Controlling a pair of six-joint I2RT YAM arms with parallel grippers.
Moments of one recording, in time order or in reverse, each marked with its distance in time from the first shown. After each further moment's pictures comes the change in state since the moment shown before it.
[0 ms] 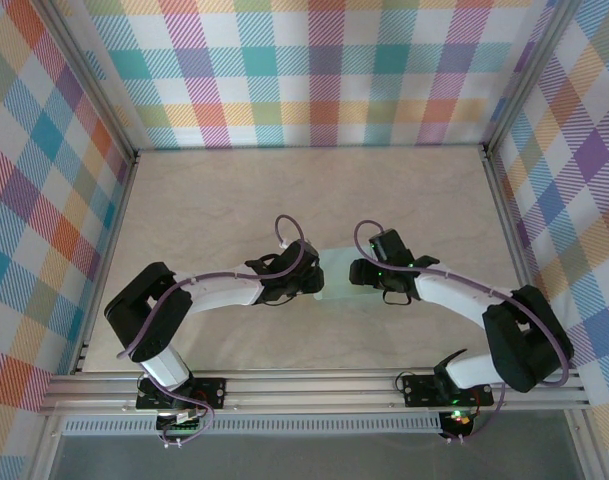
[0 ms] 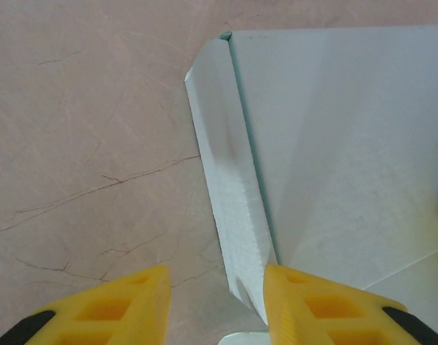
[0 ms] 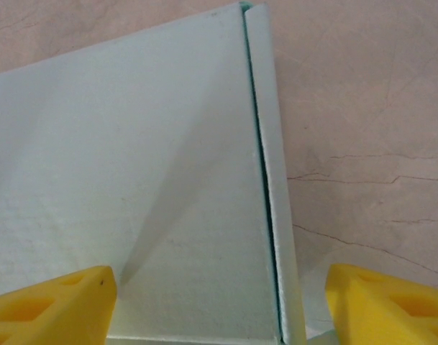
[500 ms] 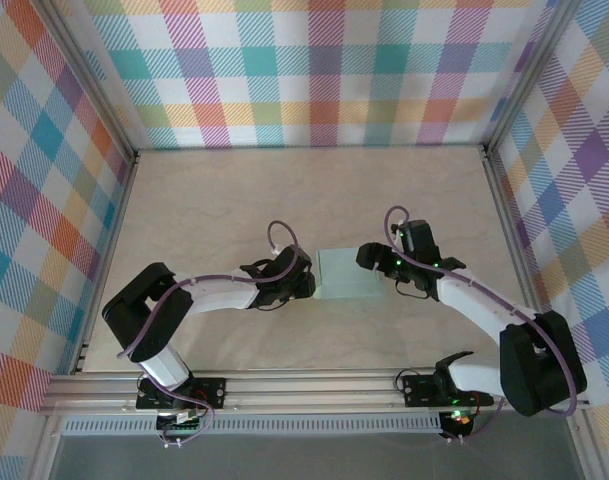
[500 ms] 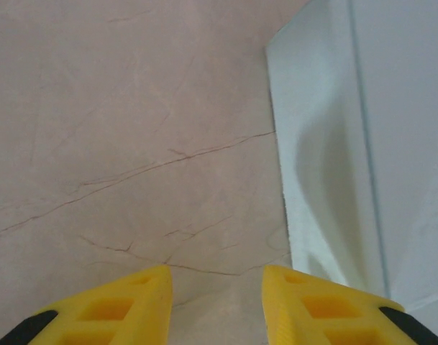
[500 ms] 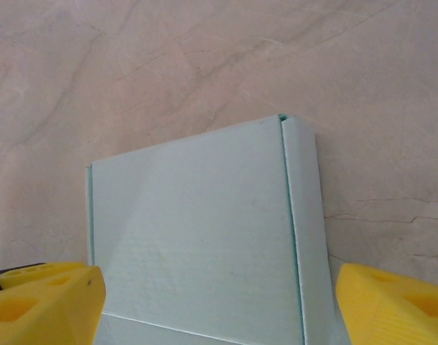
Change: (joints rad) left arm 0.026 -0.010 -0.083 0.033 0.000 -0.004; right arm -0.186 -0.118 -0.037 0.097 -0.272 0.042
